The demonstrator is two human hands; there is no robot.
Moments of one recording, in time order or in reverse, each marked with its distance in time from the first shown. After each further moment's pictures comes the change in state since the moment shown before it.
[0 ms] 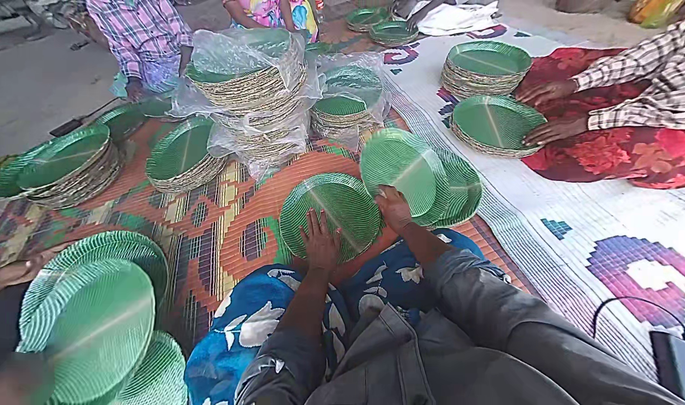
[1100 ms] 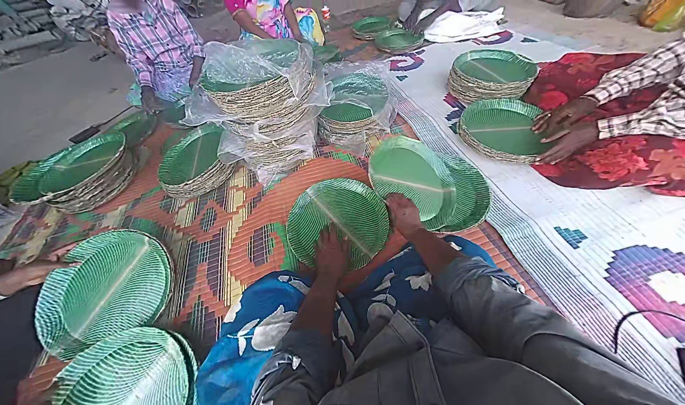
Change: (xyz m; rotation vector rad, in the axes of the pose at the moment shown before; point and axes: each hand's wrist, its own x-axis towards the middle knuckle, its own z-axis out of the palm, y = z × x) left_hand 0.008 0.001 0.003 -0.046 -0.287 -0.150; right_hand 0.003 0.004 0.006 -0.028 0.086 0.040
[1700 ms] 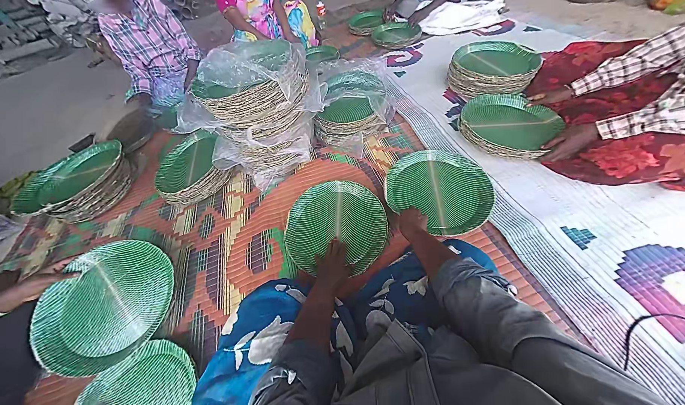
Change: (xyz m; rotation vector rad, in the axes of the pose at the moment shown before) left_hand 0.009 -0.004 0.010 0.206 -0.495 0.028; right_hand 0.018 0.011 0.000 -0.177 -0.601 0.594
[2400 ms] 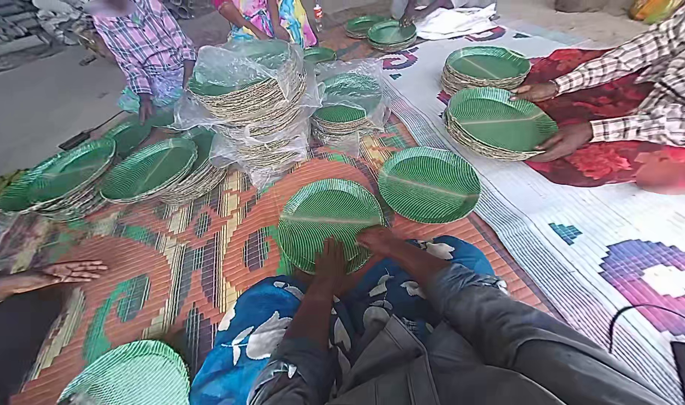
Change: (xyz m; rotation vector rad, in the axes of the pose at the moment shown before) left_hand -0.009 0.004 0.001 0.019 0.084 0.034; right_hand -0.035 -0.026 0.031 -0.159 -0.133 -0.916
